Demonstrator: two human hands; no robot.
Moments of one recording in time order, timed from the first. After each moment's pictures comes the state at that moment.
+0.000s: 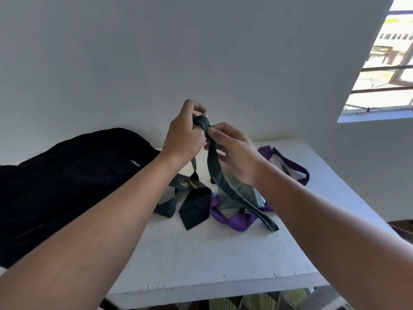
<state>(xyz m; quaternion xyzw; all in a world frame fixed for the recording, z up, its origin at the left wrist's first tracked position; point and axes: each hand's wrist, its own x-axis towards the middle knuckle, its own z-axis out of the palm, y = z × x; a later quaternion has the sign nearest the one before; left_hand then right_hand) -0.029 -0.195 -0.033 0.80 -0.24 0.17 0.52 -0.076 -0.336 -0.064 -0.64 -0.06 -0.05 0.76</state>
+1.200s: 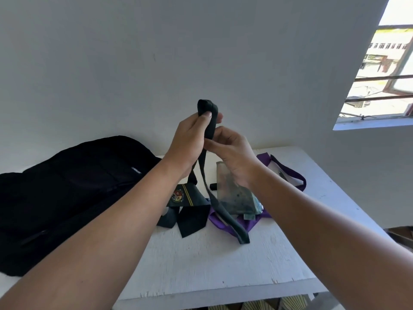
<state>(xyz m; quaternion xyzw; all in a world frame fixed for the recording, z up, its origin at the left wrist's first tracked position) -0.056 -0.206 -0.012 0.70 -0.20 0.04 0.68 -0.078 -0.329 -0.052 -0.67 -0.09 -0.13 0.73</state>
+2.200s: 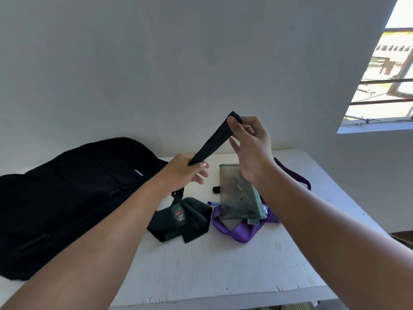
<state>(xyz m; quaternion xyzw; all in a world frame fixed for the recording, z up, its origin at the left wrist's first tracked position) -0.022 -0.161 -0.075 0.84 -0.20 -0.11 0.50 -0.065 -0.341 -0.041 -0.55 0.03 -0.23 0.80</state>
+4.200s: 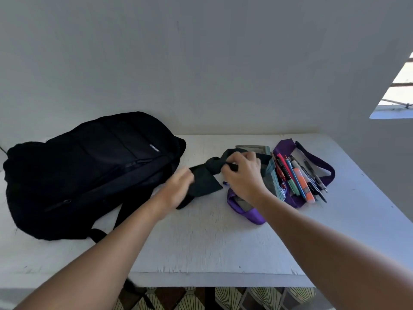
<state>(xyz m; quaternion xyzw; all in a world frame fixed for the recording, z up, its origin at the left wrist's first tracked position) -0.054 -0.110 -0.162 0.83 -0.06 -0.10 0.54 -0.069 -0.313 -0.162 -0.91 0.05 -0.13 0.40</state>
